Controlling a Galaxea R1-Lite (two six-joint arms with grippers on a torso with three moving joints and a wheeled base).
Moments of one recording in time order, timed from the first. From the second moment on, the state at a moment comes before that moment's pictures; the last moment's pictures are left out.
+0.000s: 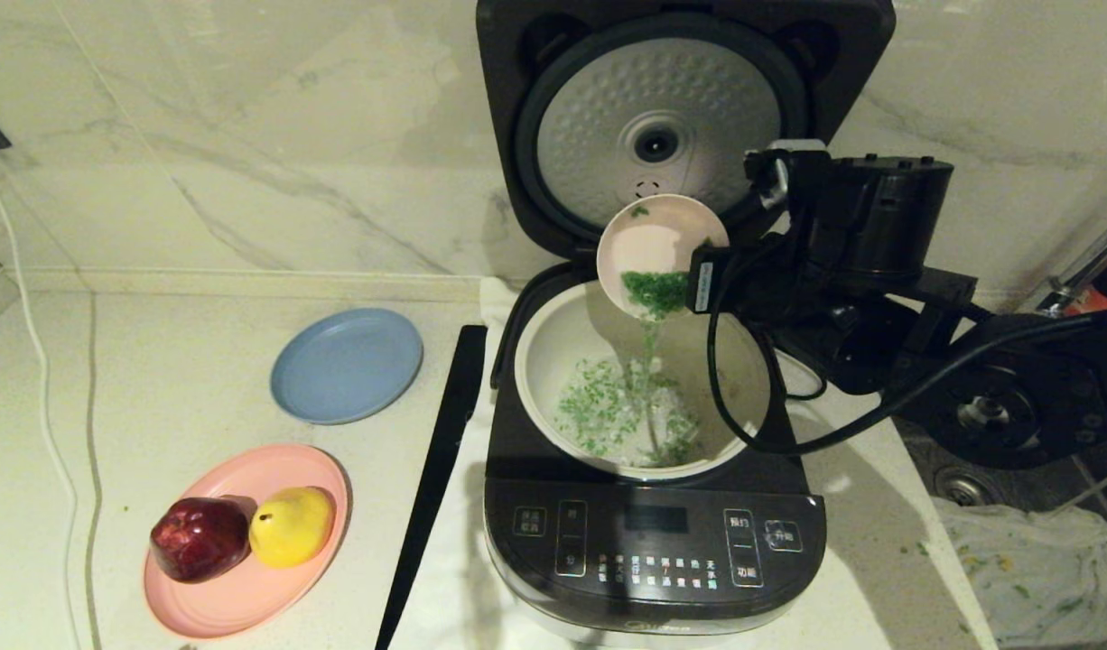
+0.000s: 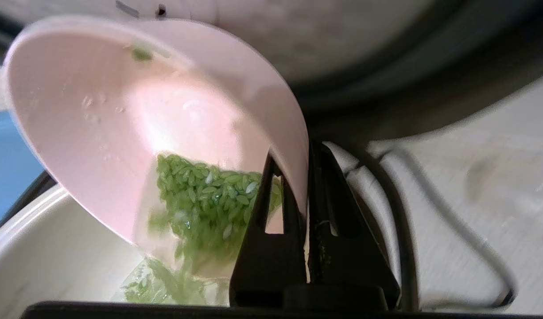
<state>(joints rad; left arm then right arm) -0.02 0.00 -0.02 0.05 -0.01 0.04 0.62 1.84 -1.24 -0.62 -0.42 0.06</state>
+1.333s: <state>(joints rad) -0.02 0.00 -0.02 0.05 -0.01 0.04 0.66 1.91 -1.16 -0.85 -0.50 -0.15</state>
